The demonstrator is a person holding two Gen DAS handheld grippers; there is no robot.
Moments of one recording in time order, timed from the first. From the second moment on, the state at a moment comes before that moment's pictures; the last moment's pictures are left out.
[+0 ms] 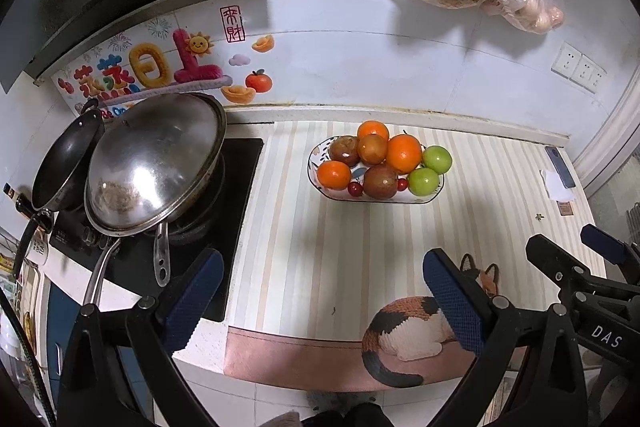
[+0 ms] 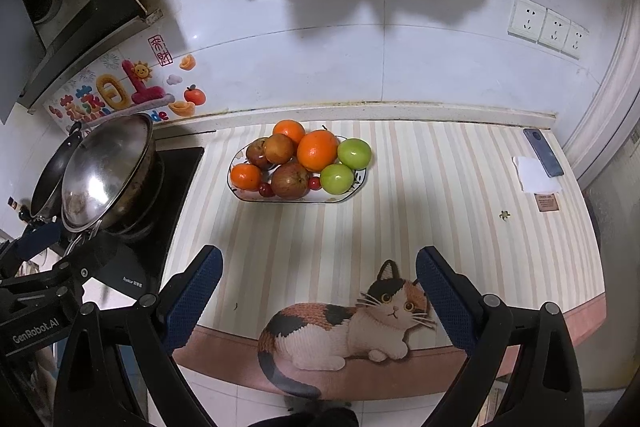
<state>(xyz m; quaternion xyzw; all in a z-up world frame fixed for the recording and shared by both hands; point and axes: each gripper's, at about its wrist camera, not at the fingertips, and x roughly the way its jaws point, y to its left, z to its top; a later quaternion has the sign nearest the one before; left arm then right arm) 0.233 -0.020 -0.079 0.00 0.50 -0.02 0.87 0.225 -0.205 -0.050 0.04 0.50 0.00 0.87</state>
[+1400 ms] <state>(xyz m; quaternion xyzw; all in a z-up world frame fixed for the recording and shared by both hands) 0.212 -0.019 -0.072 -0.01 0.50 -0.02 0.87 0.204 -0.206 -0.039 0.03 0.50 0.00 0.87</state>
